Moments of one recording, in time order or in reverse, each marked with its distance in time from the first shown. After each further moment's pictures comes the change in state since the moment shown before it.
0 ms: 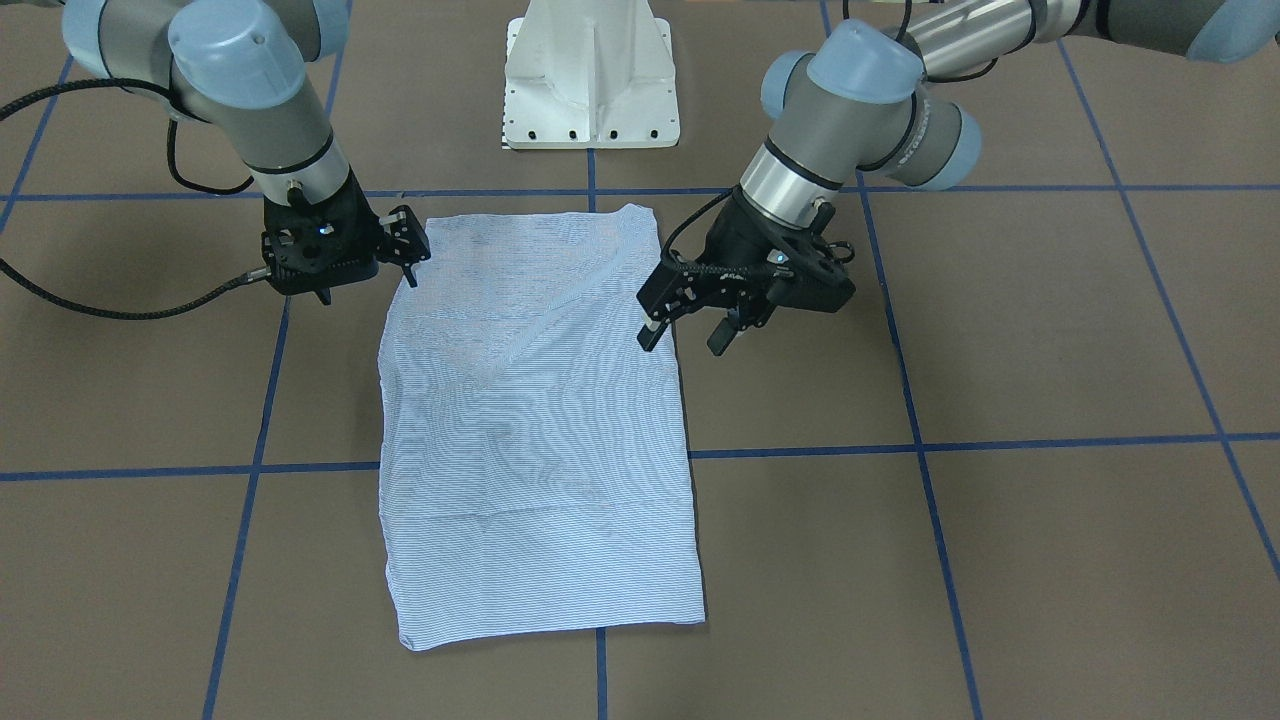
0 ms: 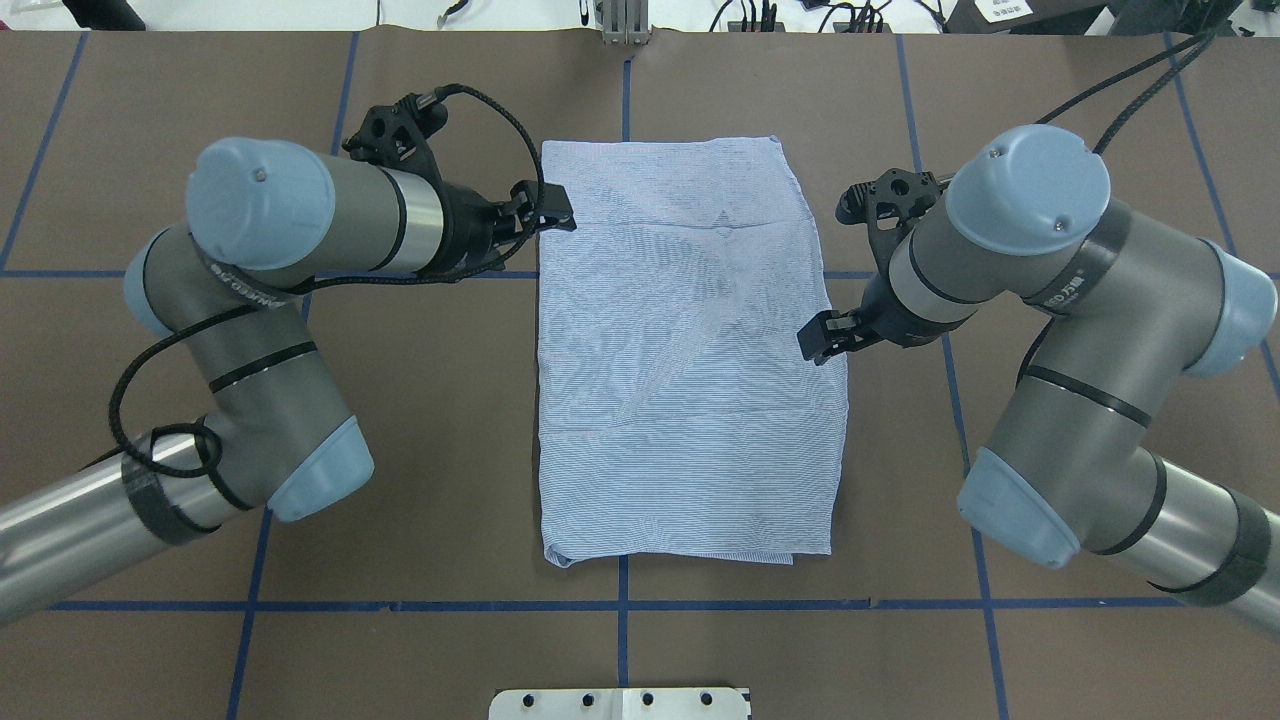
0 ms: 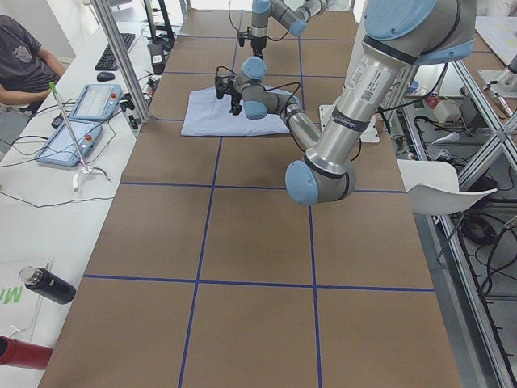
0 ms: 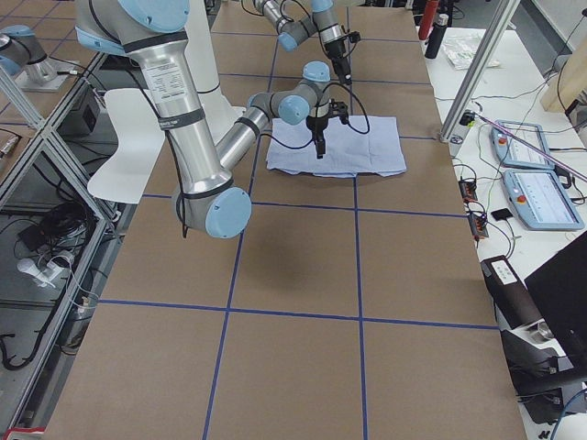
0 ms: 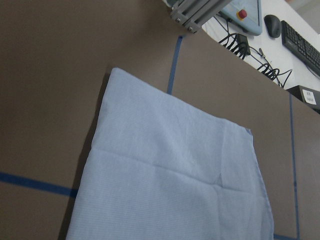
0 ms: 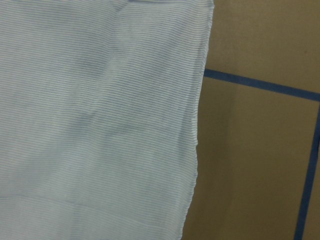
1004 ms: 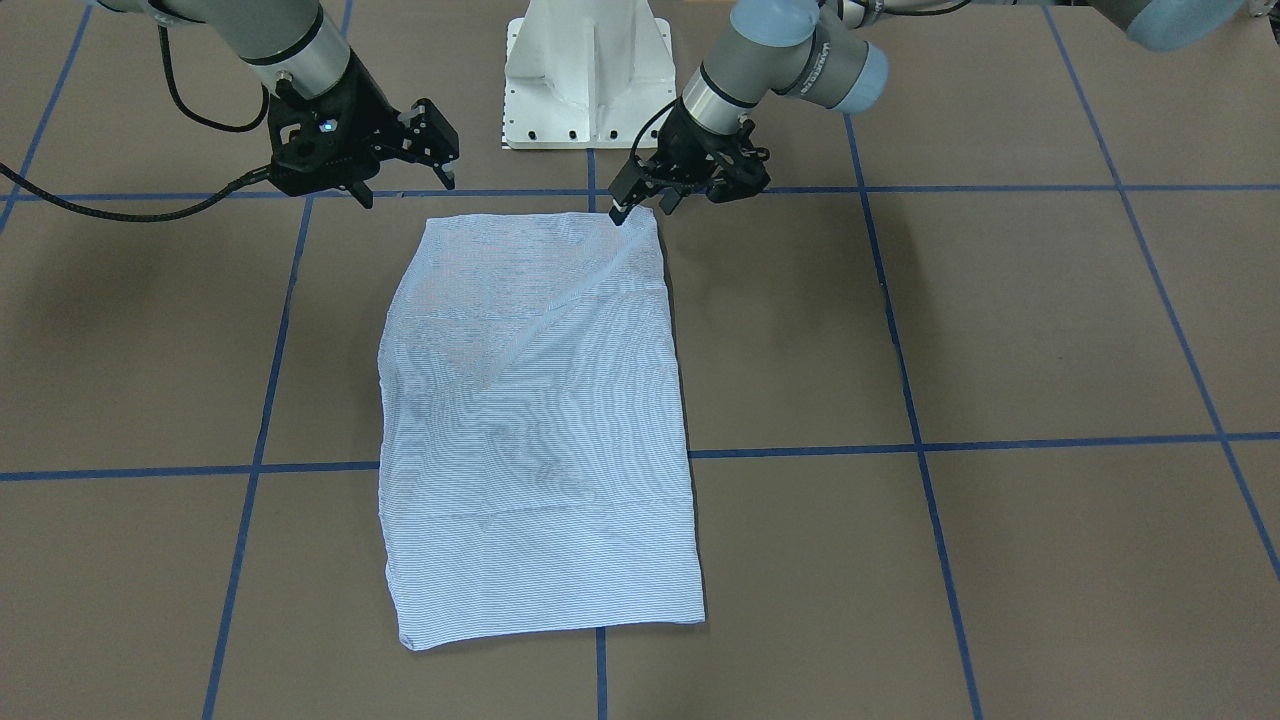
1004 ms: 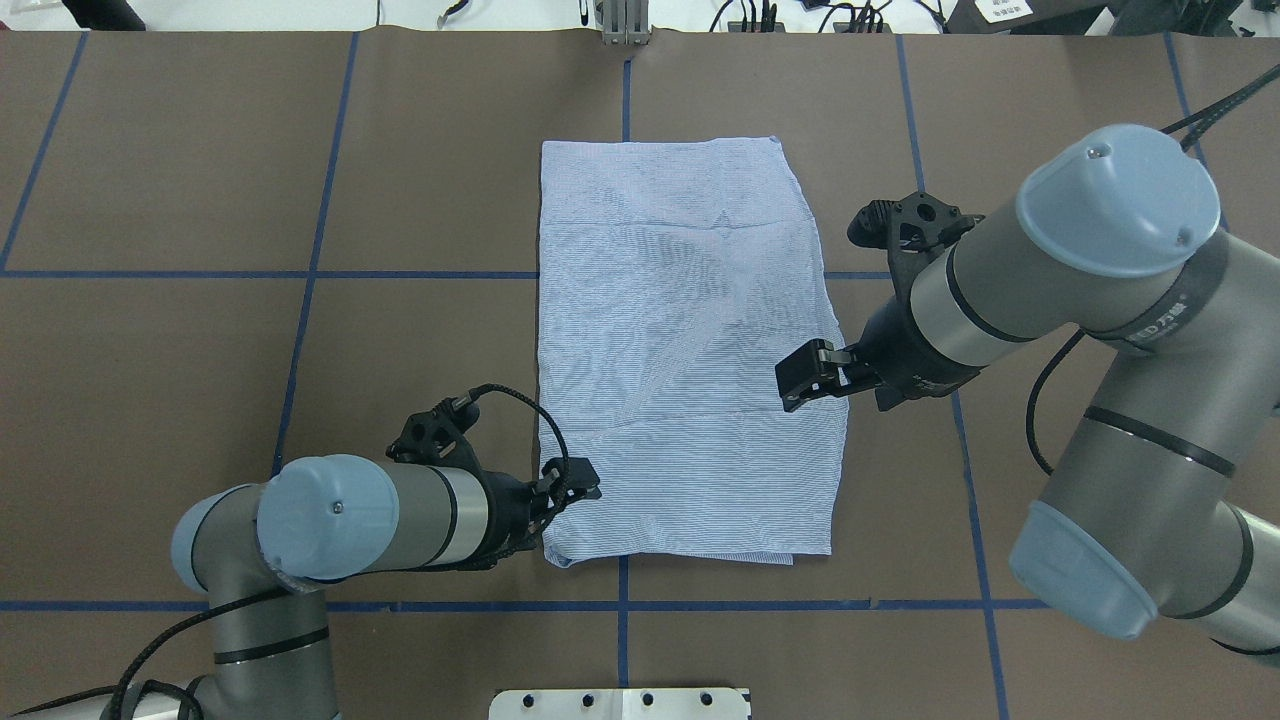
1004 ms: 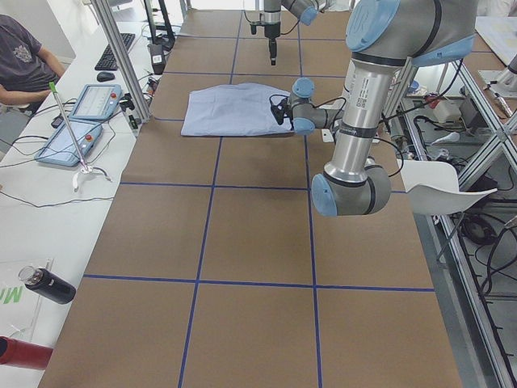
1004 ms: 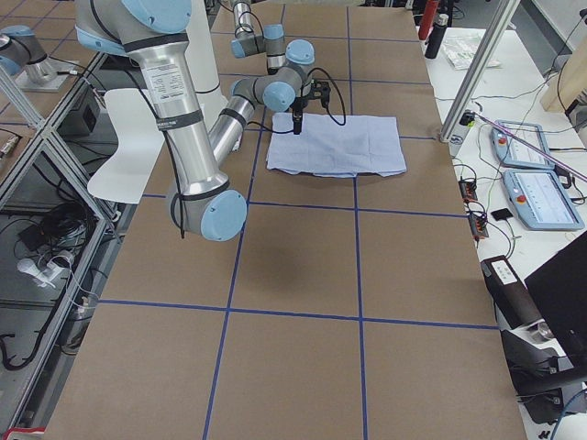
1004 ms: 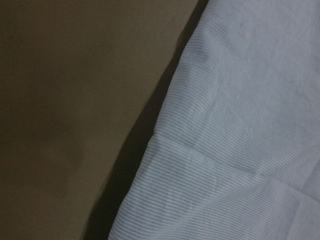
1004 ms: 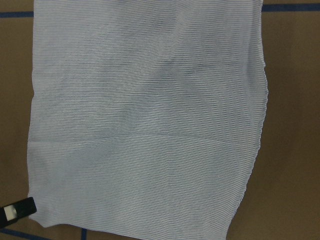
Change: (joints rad) left arm 0.373 0.136 -0.083 0.014 0.115 -0.389; right arm -0.026 -0.029 0.143 0.019 0.139 0.202
